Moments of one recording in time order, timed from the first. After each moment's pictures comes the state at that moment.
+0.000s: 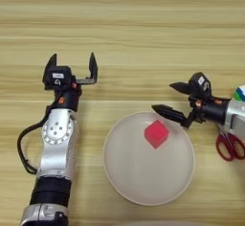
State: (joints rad) left arm -0.17 0.04 0.10 0.24 -0.08 -0.36 -0.05; right arm -0.22 -0.42 0.11 -0.21 0.38 0.56 0.74
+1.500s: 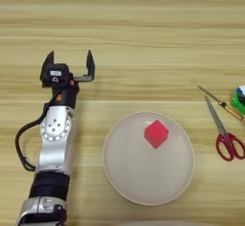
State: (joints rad) left arm -0.21 0.05 0.12 0.31 -0.08 -0.40 -0.05; right arm -0.08 -0.56 -0.29 0.26 0.34 0.15 0.71
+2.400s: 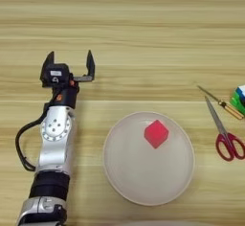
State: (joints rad) left arm -0.21 0.05 0.12 0.31 -0.08 -0.40 -0.05; right arm -0.14 -0.58 -0.25 0.35 0.30 0.17 0.72
